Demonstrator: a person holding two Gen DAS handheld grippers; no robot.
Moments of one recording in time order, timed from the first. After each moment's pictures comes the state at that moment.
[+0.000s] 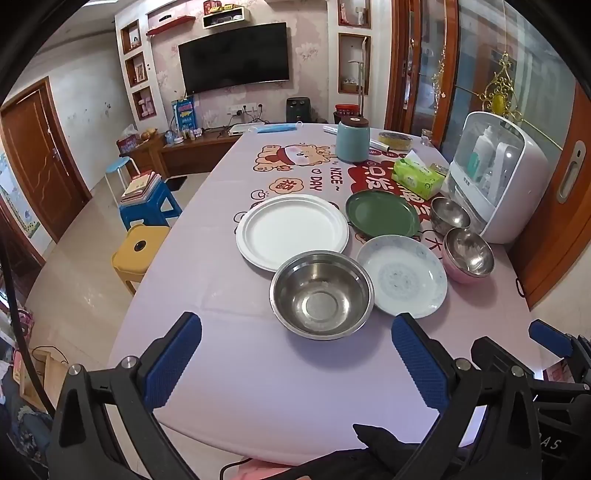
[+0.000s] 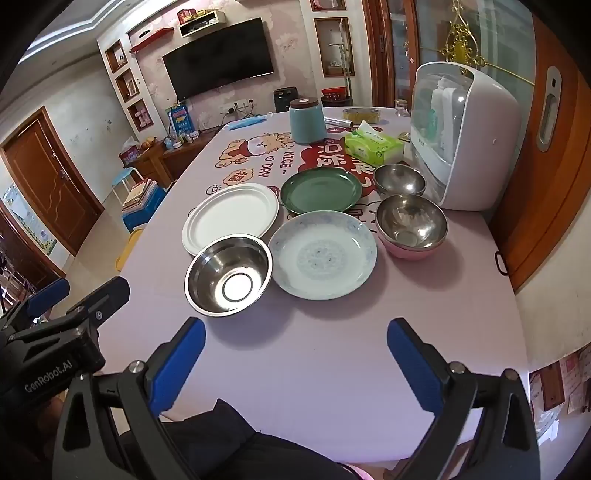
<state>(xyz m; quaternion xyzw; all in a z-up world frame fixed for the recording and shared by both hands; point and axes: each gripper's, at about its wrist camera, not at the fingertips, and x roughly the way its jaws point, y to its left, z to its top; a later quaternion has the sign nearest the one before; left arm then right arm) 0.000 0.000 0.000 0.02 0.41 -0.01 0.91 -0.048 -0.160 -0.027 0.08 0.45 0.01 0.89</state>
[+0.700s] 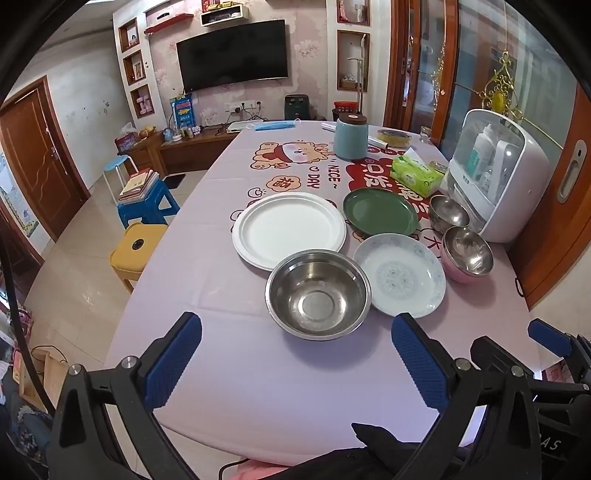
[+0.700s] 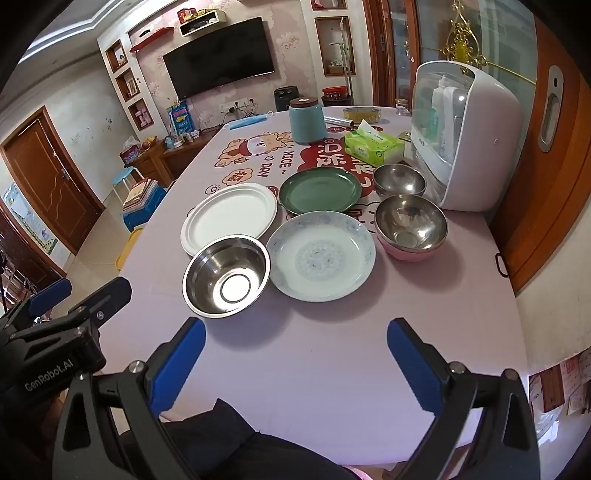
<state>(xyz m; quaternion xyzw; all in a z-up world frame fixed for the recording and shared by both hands) 0.001 -0.003 -0.004 0.02 0.42 -0.01 0.91 -0.046 -0.163 -0.027 0.08 0.45 0.01 0.89</state>
